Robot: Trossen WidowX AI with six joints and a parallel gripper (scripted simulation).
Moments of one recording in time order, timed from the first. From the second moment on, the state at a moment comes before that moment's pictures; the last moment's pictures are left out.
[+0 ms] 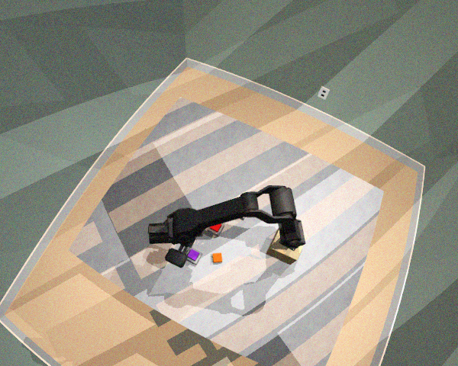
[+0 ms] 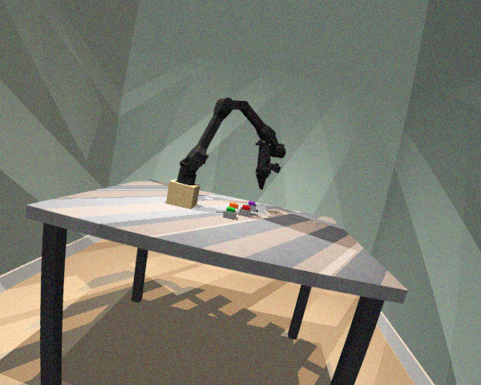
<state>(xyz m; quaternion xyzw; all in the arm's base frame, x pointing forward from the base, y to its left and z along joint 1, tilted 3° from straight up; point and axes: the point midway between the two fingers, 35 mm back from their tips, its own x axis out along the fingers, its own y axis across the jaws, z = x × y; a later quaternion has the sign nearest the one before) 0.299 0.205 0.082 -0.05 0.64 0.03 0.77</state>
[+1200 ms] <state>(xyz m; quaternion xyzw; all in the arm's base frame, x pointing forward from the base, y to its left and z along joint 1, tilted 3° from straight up) 0.276 0.219 0.034 -0.01 0.68 0.04 0.73</state>
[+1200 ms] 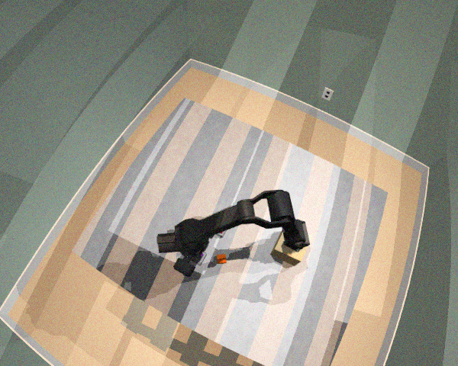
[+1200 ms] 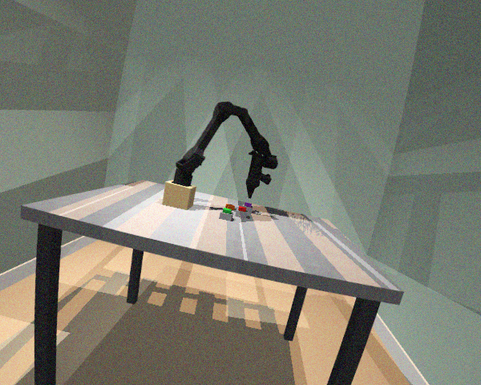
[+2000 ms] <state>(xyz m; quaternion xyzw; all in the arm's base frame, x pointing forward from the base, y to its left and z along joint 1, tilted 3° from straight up) 0.280 0.221 0.006 -0.01 0.68 0.04 0.73</state>
